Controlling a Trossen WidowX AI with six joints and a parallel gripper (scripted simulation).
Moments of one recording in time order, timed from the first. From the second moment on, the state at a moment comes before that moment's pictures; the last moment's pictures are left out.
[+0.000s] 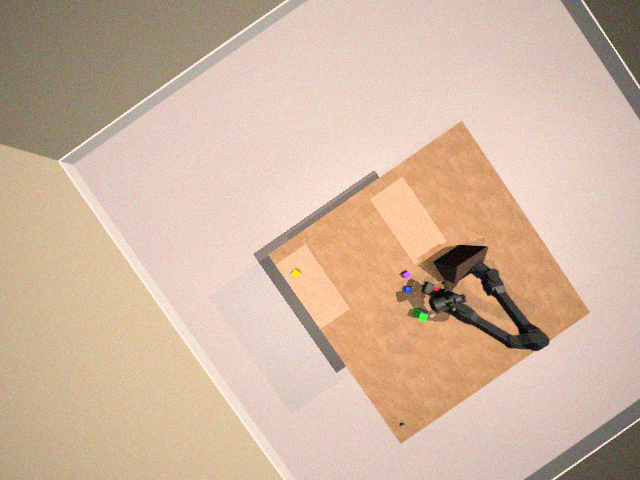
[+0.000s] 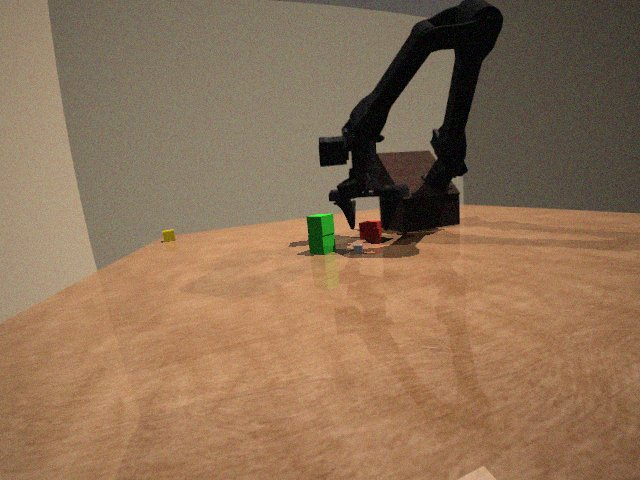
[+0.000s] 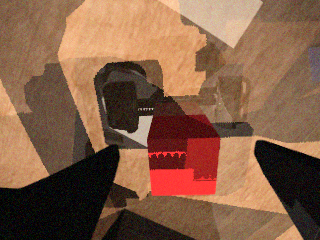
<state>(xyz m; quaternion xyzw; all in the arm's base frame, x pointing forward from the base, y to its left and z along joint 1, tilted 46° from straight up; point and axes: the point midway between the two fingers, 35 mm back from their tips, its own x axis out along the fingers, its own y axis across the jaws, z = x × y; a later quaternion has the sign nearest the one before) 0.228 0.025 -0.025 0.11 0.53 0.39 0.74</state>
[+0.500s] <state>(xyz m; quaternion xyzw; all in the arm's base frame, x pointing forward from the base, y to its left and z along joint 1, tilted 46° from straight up) 0.227 0.034 -0.032 0.11 0.53 0.40 0.74</state>
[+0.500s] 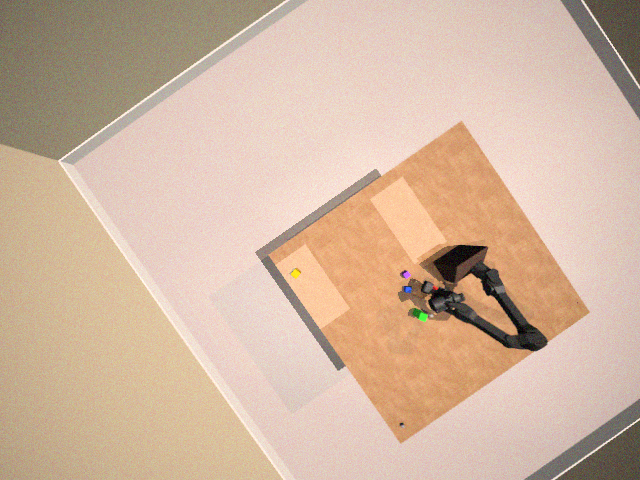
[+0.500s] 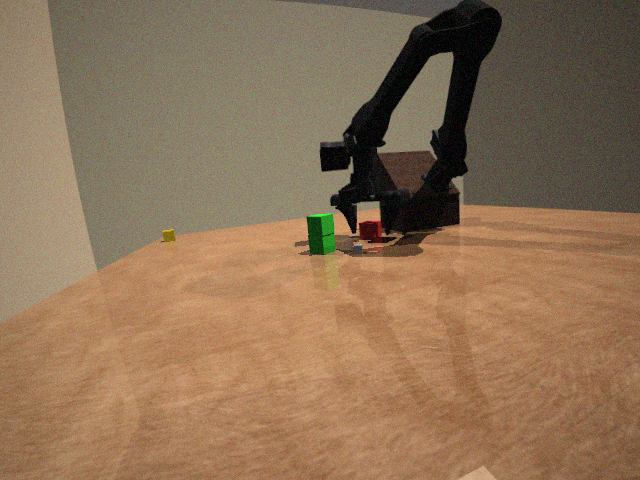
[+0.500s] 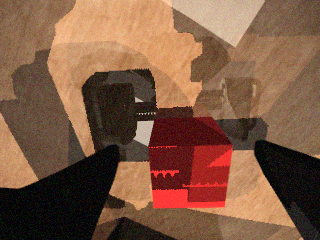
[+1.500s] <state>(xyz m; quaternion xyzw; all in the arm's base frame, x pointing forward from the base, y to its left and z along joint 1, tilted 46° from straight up) 0.222 0.027 -0.024 0.12 0.53 0.40 0.74</state>
